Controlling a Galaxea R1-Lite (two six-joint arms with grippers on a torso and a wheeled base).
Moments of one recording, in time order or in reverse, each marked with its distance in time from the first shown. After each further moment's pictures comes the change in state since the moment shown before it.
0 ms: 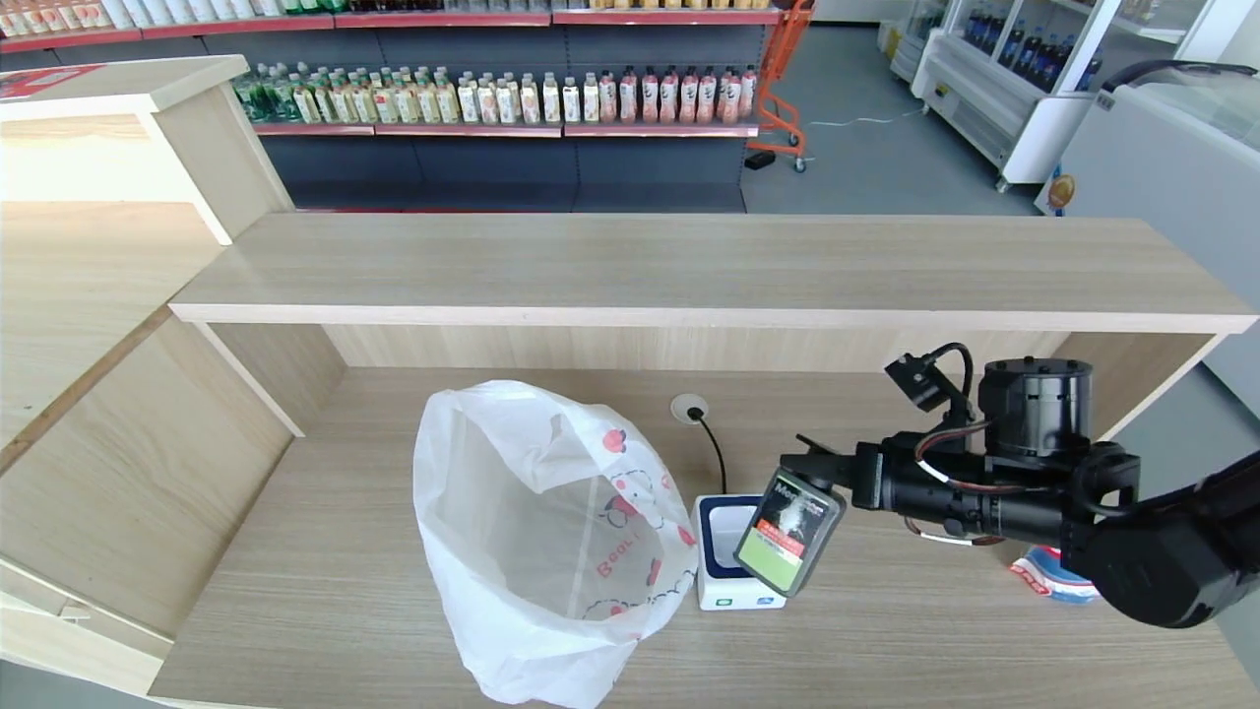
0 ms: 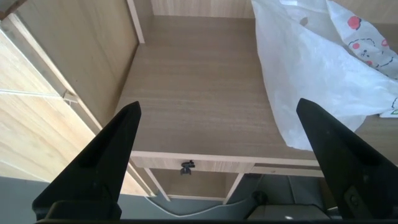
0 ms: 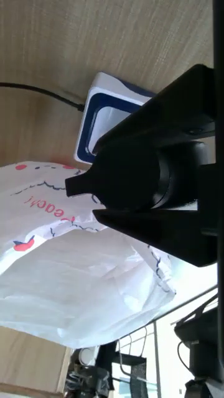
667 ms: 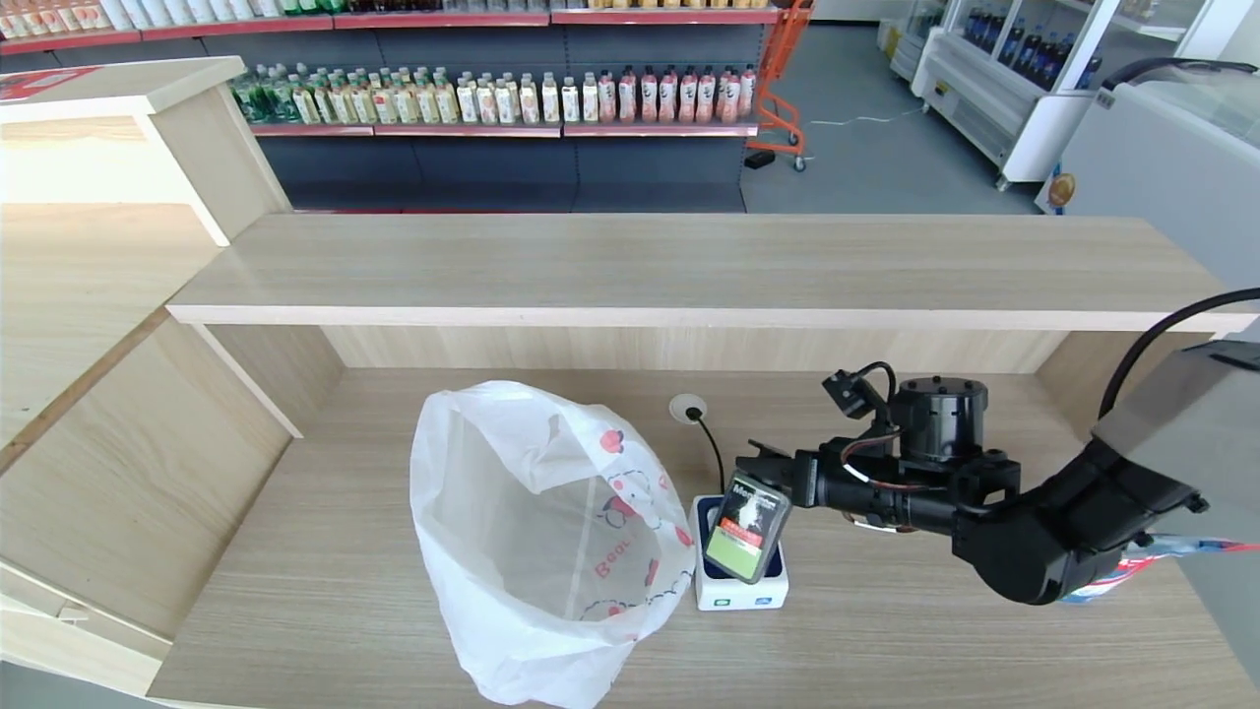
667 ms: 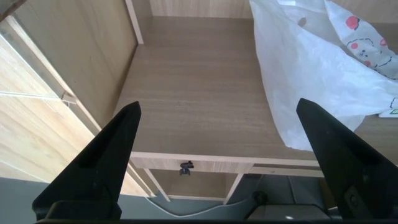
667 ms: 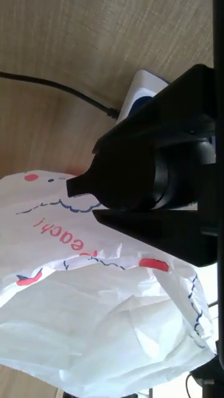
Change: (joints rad) left arm 0.001 0.000 0.000 0.000 0.000 0.000; right arm 0.037 0.257 -0.140 -0.144 0.000 -0.037
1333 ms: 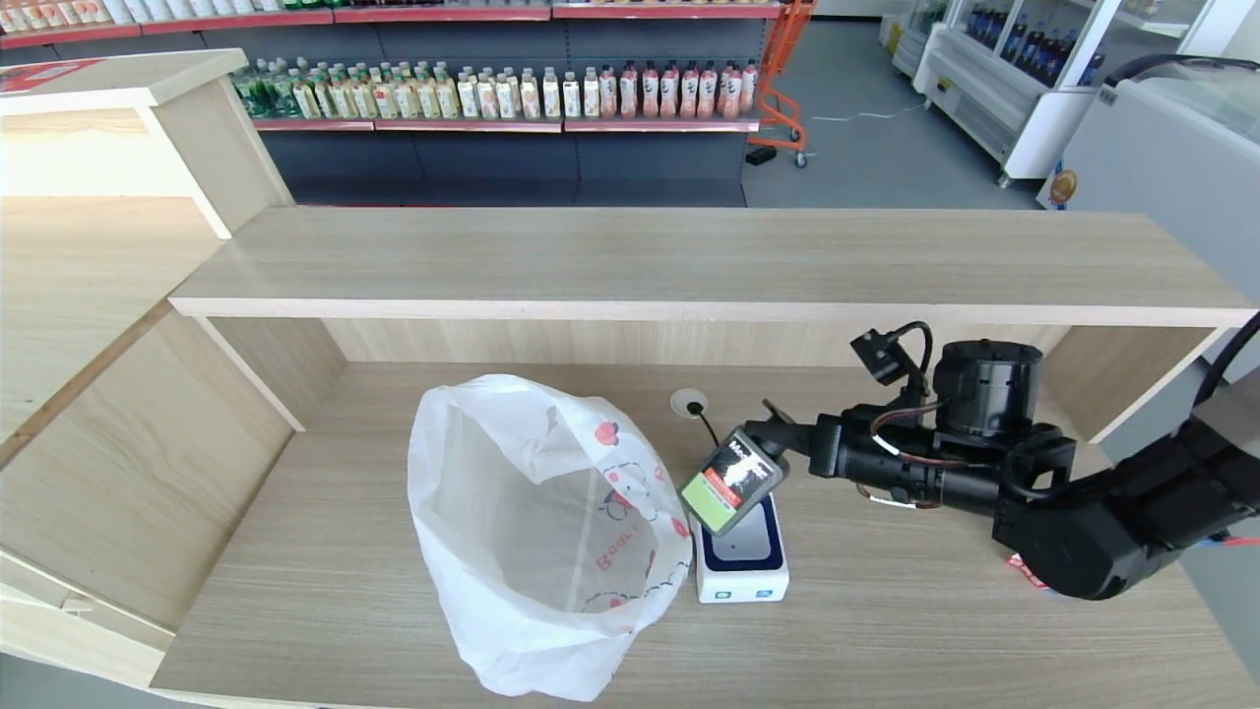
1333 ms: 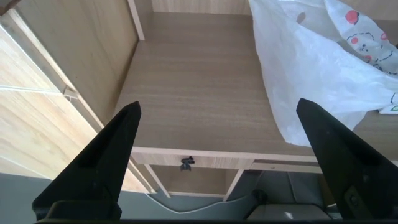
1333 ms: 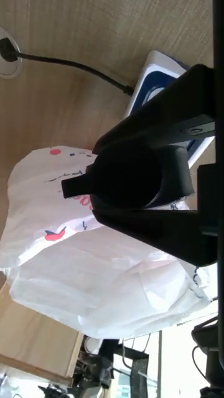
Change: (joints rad) left arm -0.001 0.000 0.000 0.000 0.000 -0.001; right arm 0.014 -0.167 0.034 0.015 0.003 0.068
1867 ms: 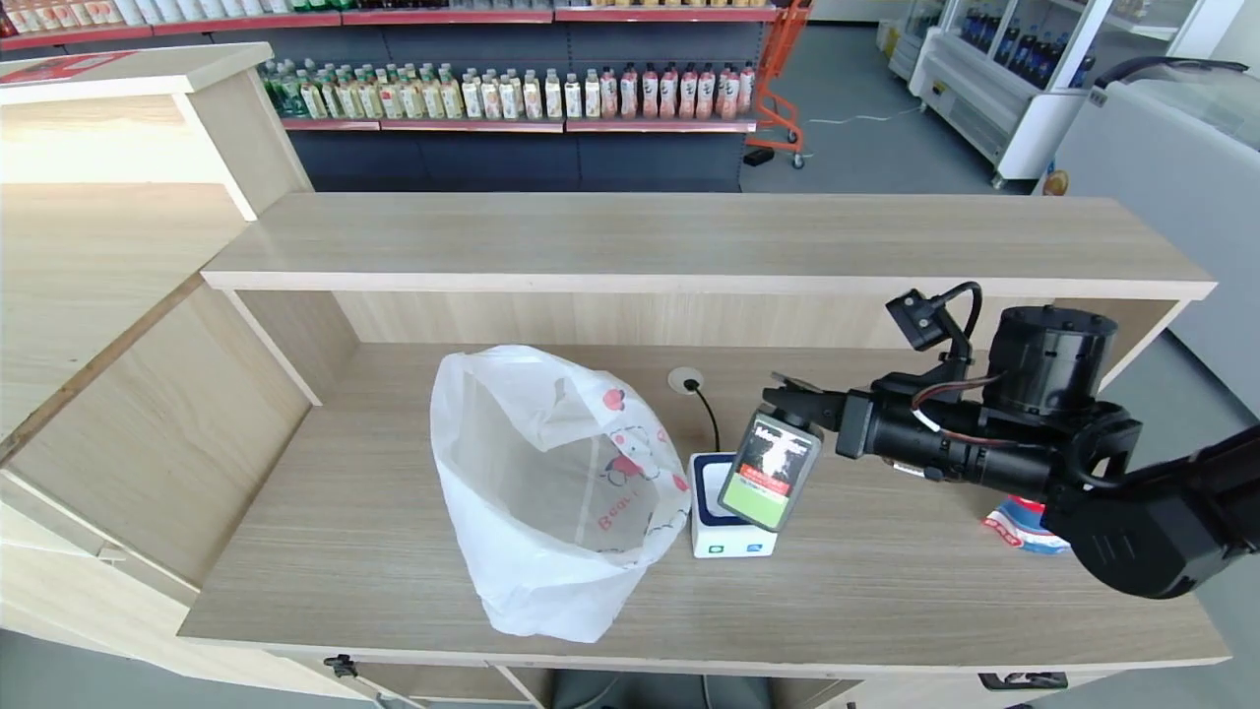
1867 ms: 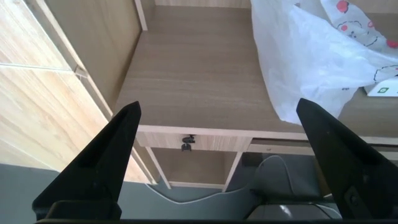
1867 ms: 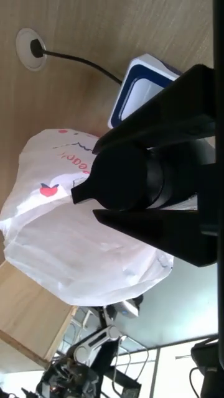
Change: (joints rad) left arm 0.001 0.000 0.000 0.000 0.000 0.000; right arm -0.008 -0.103 0.010 -0.003 0.000 -0.113
